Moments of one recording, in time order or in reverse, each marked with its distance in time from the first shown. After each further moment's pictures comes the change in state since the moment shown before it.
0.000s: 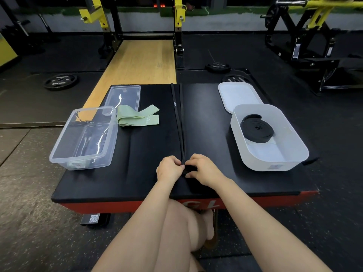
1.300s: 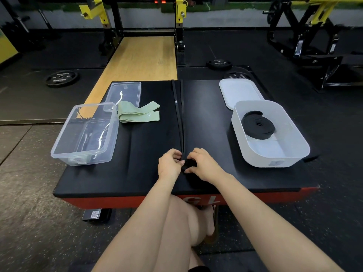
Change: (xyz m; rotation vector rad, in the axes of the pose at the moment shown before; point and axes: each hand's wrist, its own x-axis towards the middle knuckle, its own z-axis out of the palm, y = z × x) left_hand -0.004 -0.004 0.001 -0.200 0.050 0.085; right_hand 0.002 0.000 0.002 -0.014 0.030 0.018
